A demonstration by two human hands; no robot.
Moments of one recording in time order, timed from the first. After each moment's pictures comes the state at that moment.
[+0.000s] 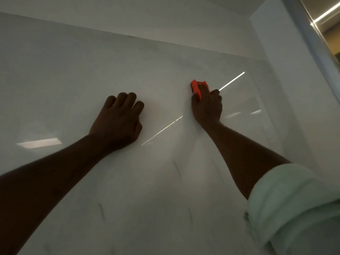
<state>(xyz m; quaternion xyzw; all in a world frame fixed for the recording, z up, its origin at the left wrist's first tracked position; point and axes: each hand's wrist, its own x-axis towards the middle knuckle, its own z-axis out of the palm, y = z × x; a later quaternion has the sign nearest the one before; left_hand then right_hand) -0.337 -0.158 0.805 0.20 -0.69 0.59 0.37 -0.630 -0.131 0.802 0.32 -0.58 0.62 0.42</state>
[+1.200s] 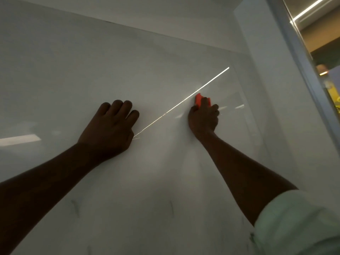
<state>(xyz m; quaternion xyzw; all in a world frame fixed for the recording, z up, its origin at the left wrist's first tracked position) -0.363 -0.161 0.766 0.14 -0.69 0.62 0.35 -0.646 -0.132 0.738 0.22 -0.64 0.66 0.32</state>
